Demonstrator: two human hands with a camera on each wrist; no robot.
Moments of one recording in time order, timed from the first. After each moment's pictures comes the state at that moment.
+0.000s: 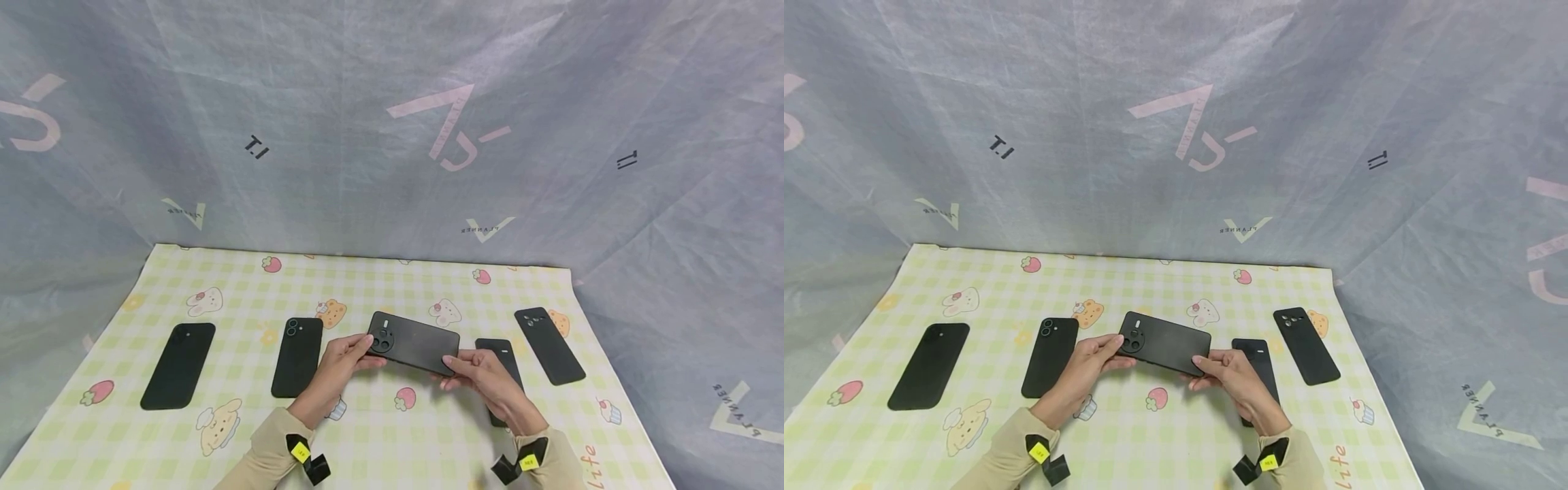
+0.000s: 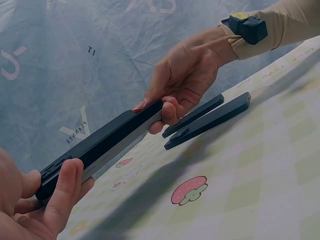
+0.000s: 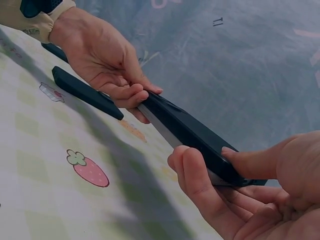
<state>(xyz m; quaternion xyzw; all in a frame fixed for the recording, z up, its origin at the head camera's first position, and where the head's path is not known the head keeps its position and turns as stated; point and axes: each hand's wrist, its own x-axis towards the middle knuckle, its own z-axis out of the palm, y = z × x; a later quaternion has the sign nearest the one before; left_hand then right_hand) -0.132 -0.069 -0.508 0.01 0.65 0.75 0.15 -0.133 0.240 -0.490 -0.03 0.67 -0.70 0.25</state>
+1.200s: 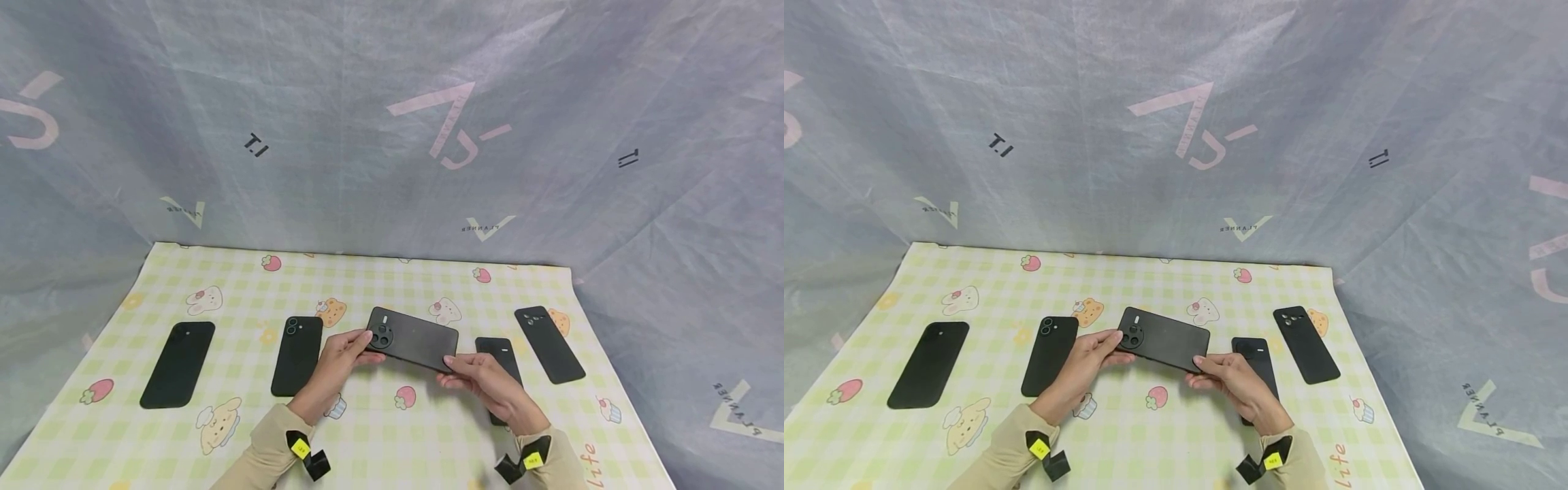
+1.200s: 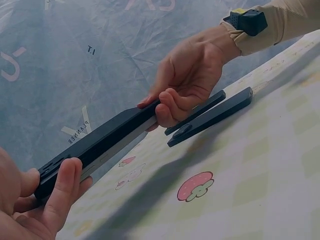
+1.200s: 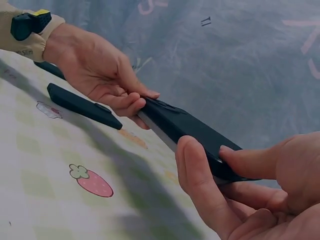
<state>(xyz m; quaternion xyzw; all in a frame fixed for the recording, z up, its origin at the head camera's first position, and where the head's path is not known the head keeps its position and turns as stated) -0.136 -0.069 -0.506 -0.01 0.64 0.75 0.14 -0.132 0.244 -0.493 -0.02 0.62 -0.73 0.28</state>
